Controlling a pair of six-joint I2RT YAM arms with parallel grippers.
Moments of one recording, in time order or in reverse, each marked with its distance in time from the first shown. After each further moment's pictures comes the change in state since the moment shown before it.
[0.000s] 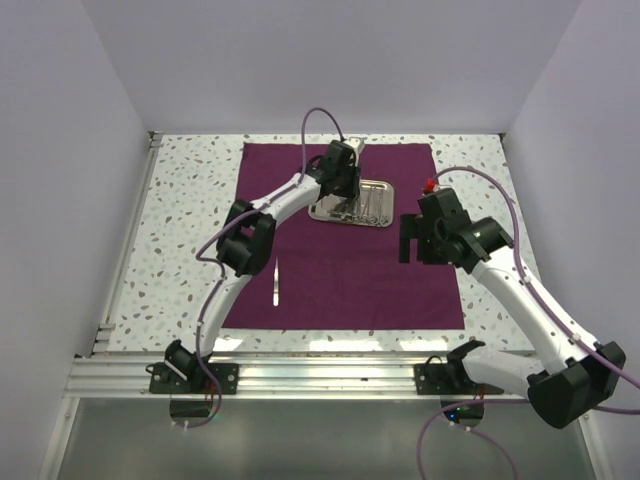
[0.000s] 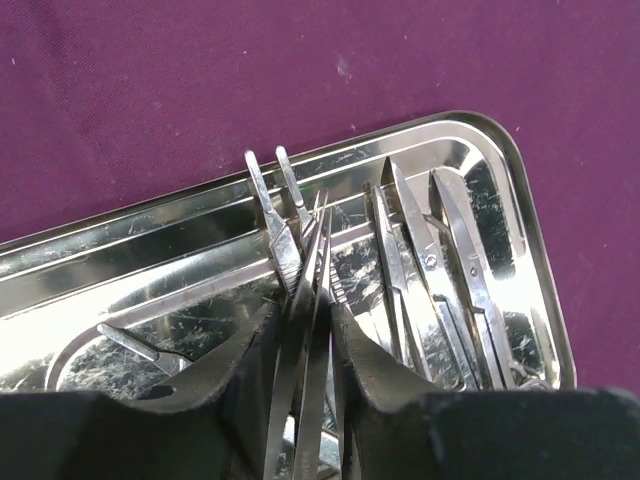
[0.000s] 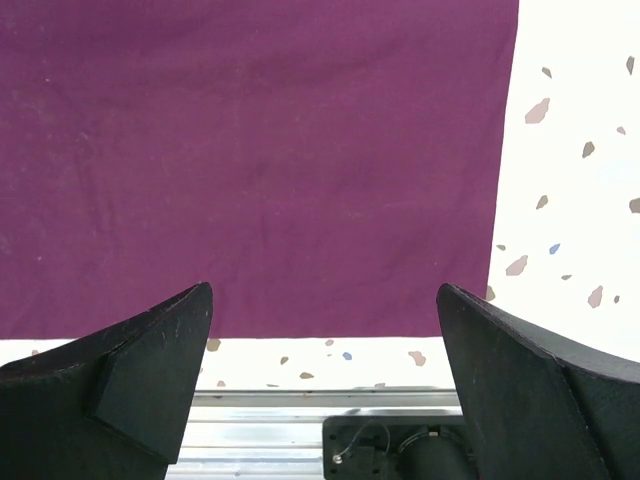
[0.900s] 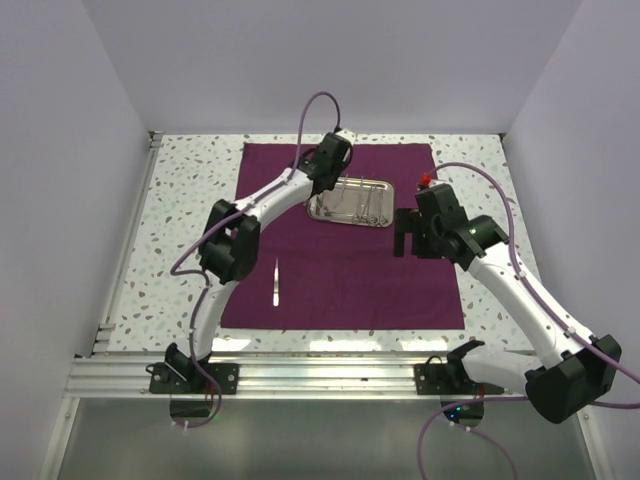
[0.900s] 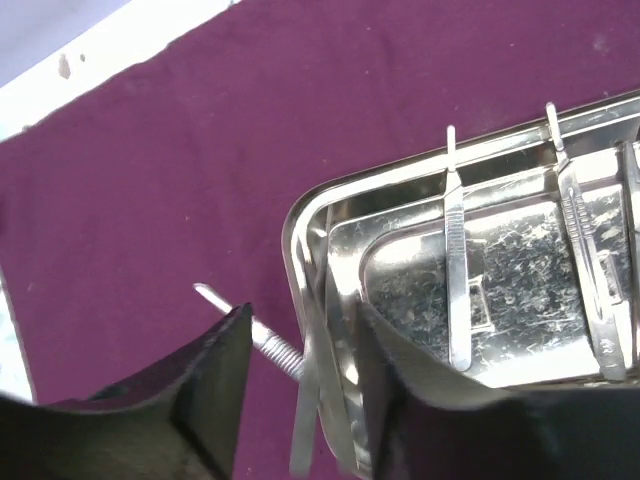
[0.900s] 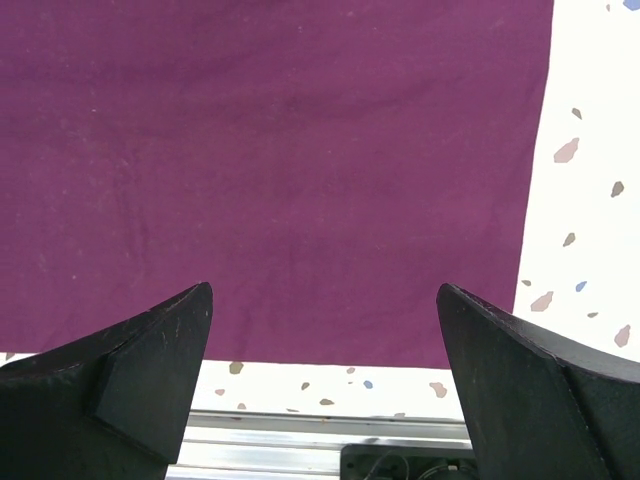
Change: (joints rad) left arm -0.015 -0.204 -0.151 -0.076 -0.440 0.333; right arm 0.000 0.043 0.009 0.083 -0.022 -0.010
